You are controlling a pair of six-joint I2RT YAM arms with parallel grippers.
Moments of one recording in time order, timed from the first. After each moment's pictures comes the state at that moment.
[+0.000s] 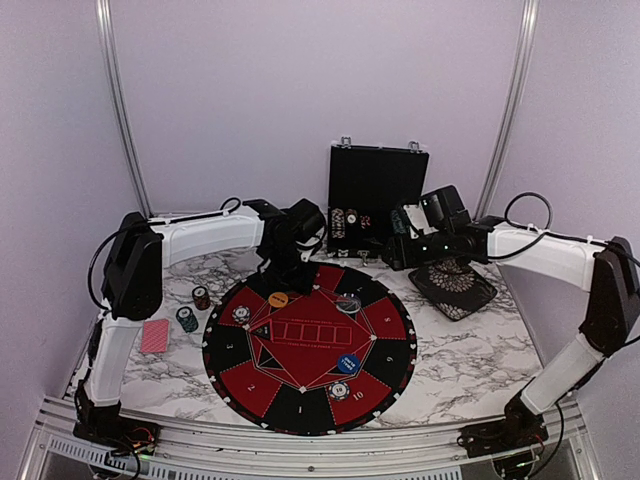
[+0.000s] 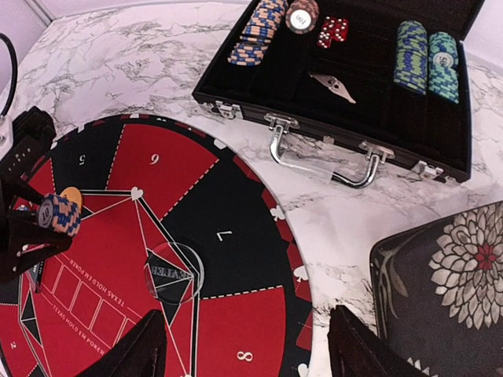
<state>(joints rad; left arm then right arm) -0.81 2.26 1.97 -0.94 -0.04 -0.30 0.50 1.54 1.14 -0.36 -0.02 0.24</state>
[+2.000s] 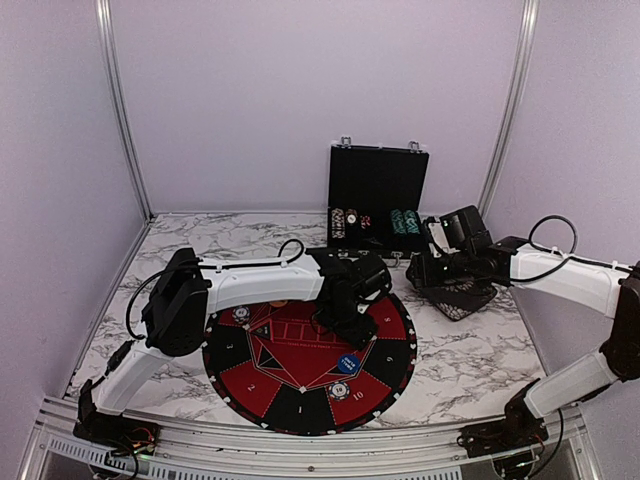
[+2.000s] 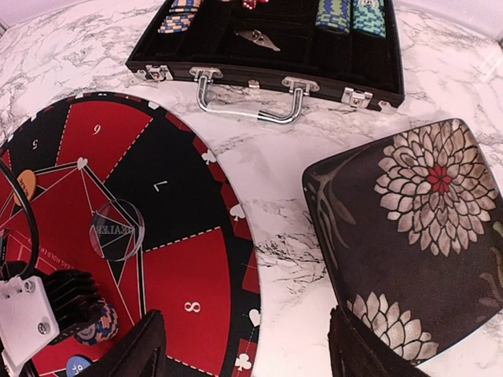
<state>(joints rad) -1.09 2.47 2.18 -0.96 -0.06 -0.33 0.48 1.36 0.93 -0.38 0.09 0.29</state>
